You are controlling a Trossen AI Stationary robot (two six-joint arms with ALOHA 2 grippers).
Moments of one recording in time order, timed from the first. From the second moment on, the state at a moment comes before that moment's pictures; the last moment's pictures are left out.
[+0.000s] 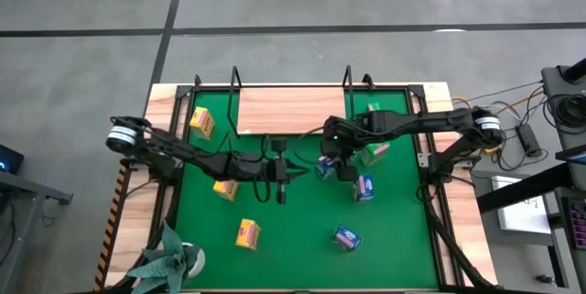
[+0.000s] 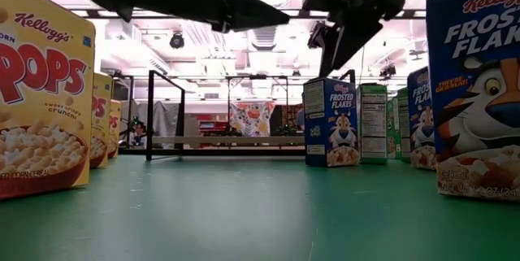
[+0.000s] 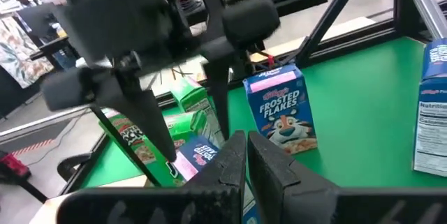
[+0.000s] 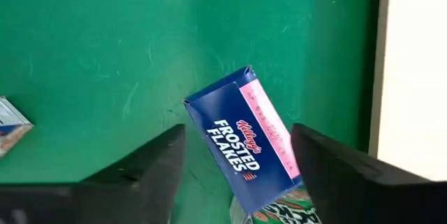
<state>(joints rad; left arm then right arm) -0.15 1.59 0.79 0.65 -0.24 0.31 -0.09 1.54 1.25 -0.80 -0.11 -0.22</state>
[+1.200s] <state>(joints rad) -0.16 1.21 0.79 0.31 -0.22 0.41 -0.09 1.63 1.27 -0.76 -0.06 -0.10</state>
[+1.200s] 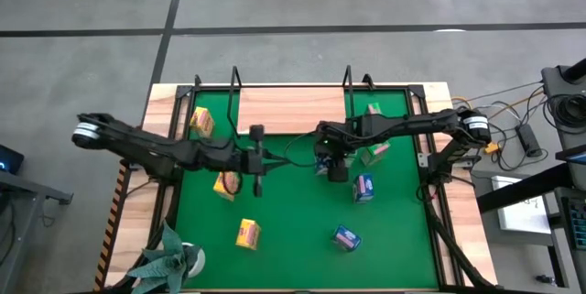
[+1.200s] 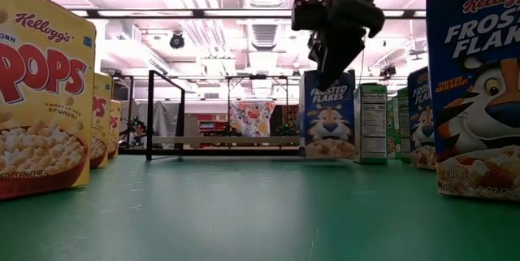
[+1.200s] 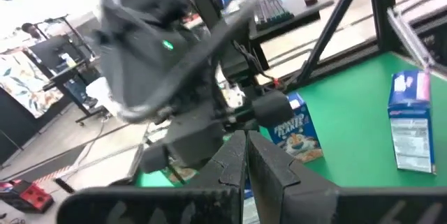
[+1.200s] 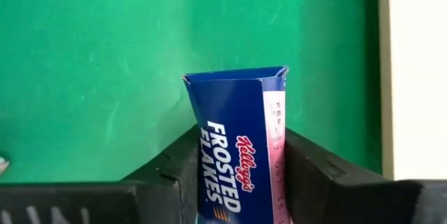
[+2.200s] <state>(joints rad) -0.17 0.78 0.71 0.03 -0.25 0.31 -0.22 1.80 1.78 -0.72 0.16 -0.17</state>
